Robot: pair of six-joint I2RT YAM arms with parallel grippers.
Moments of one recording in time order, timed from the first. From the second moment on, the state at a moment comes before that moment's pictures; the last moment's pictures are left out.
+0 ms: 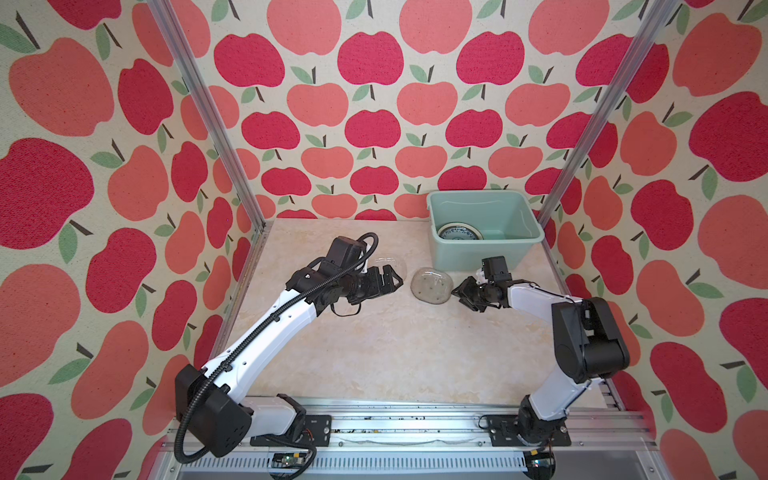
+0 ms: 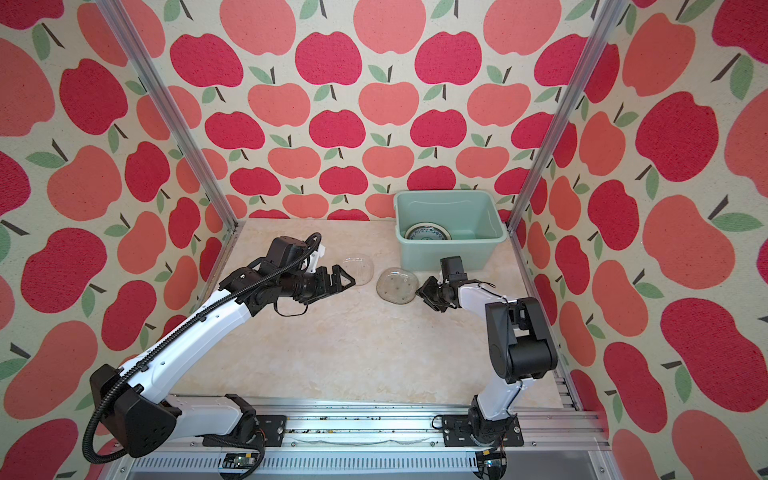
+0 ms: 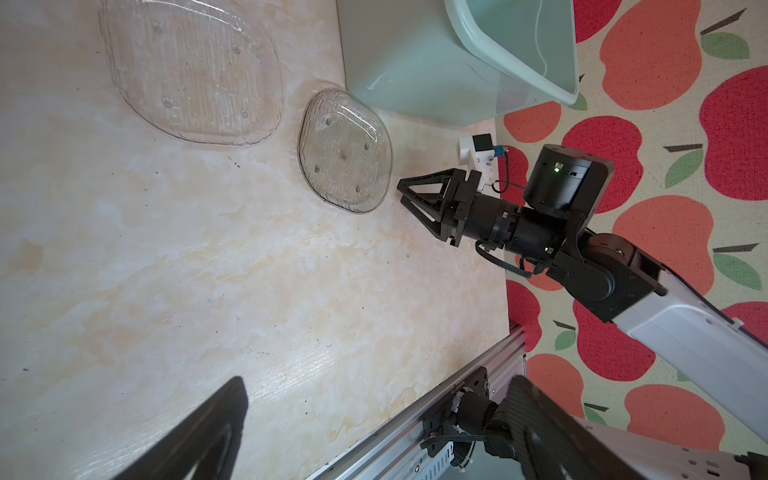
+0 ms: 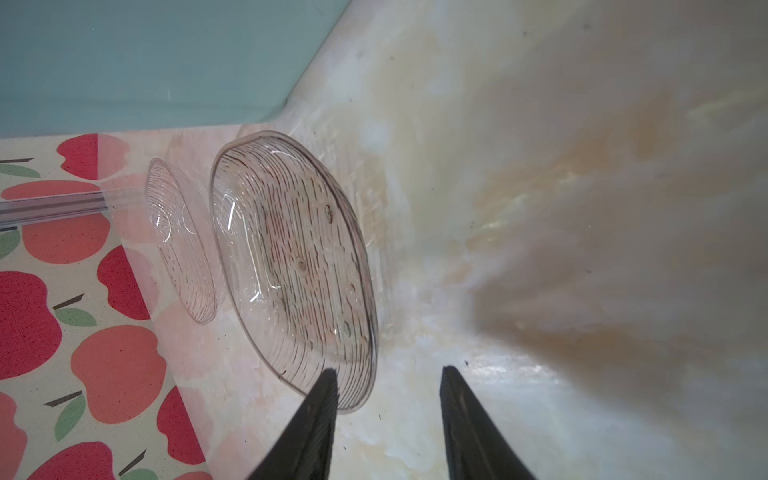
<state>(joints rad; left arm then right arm) -0.57 1.33 1.27 -0.72 0.35 -0.71 0.27 1.72 0.94 -0.21 -0.38 0.84</state>
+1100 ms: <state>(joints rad) -0.57 1.33 1.32 -0.78 0.32 -0.71 0.29 1.91 1.13 -0.31 -0.39 0.74</state>
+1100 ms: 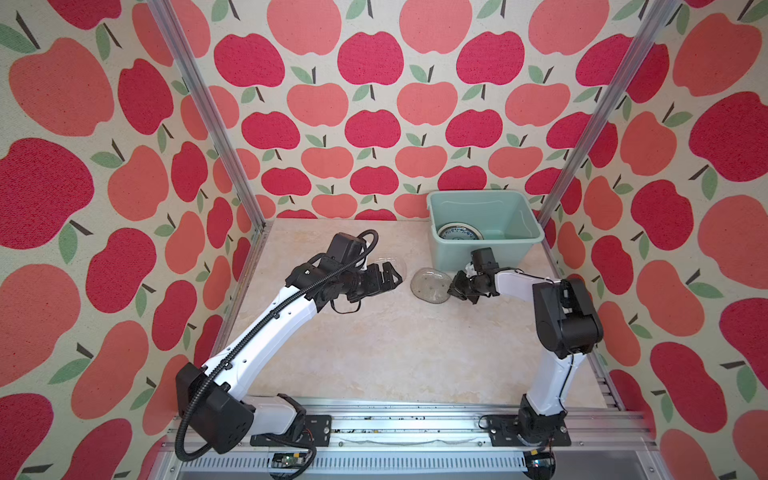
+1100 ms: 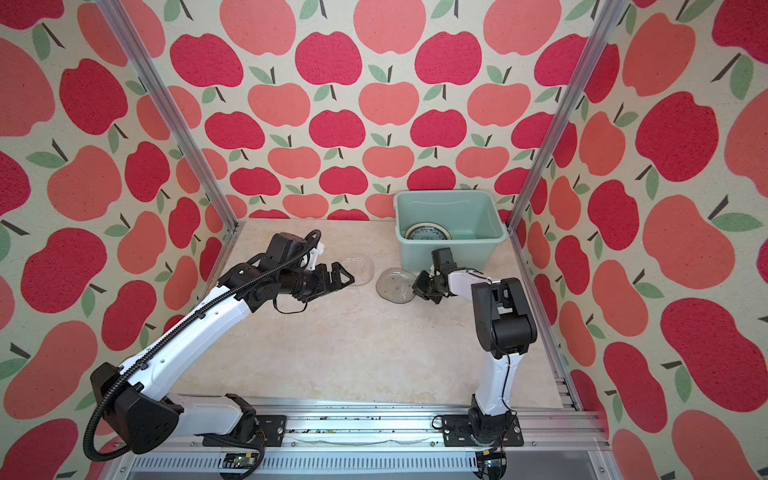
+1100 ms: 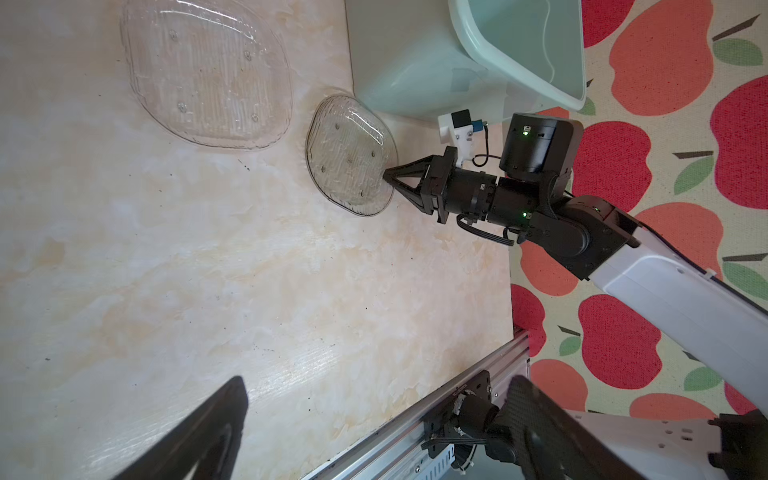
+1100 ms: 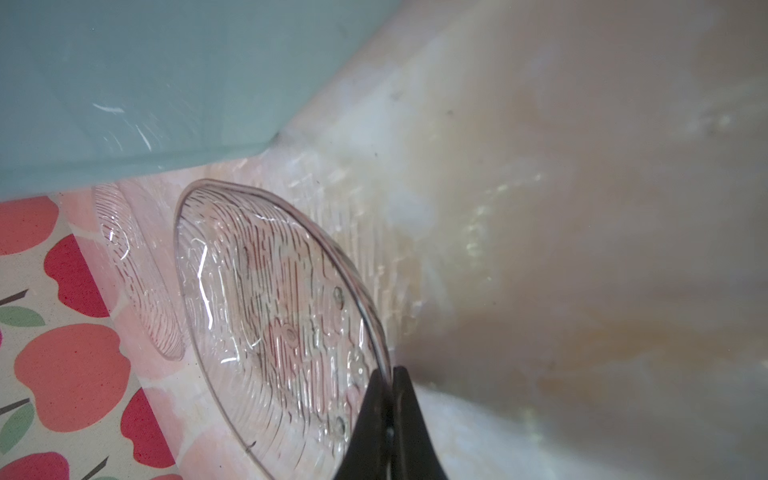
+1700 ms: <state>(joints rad) -0.50 1.17 1.30 -0.79 0.30 -0.69 0.27 1.57 1.13 -0.73 -0.36 0.47</state>
